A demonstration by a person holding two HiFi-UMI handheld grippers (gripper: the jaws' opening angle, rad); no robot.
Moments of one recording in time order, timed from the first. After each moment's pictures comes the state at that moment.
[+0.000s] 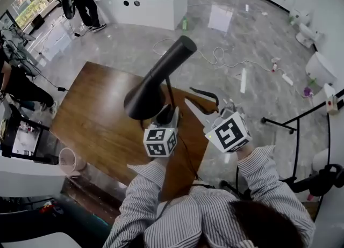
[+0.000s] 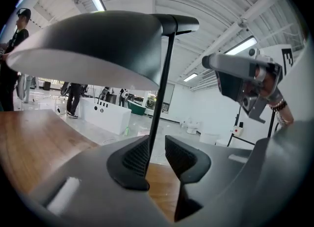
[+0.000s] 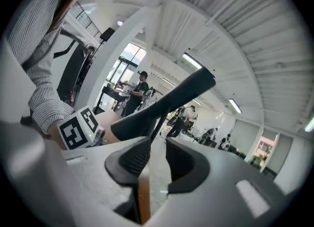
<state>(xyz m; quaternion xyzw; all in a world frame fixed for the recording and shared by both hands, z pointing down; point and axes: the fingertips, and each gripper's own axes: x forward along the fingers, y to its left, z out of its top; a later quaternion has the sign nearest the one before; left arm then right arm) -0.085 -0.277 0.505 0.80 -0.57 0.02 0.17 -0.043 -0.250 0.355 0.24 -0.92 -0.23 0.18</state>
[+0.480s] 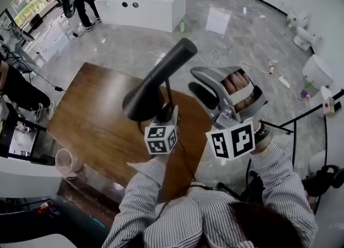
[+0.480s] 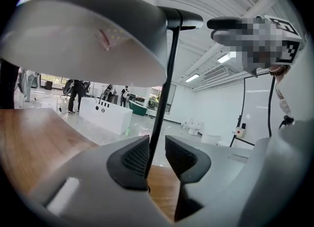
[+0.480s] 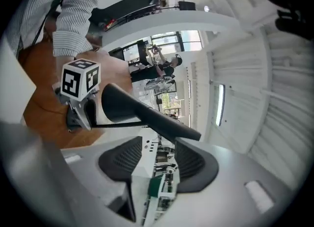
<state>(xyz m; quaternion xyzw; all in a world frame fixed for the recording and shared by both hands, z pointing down) -0.084 -0.291 0.510 0.80 -0.58 0.02 0.17 -0.041 -0.250 0.284 0.25 -0.68 -0.60 0.34</state>
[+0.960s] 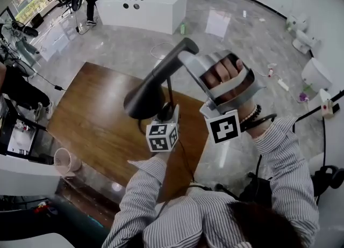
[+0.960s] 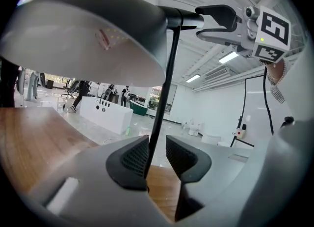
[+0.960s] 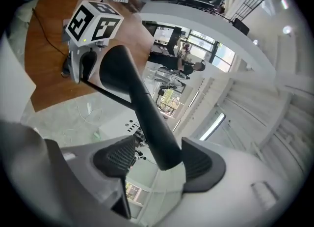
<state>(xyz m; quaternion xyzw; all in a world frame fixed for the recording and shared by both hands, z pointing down) -0.081 -0.292 0.511 0.80 -0.58 0.01 0.18 -0.067 -0.271 0.262 0.23 -0.46 -0.77 0.38</state>
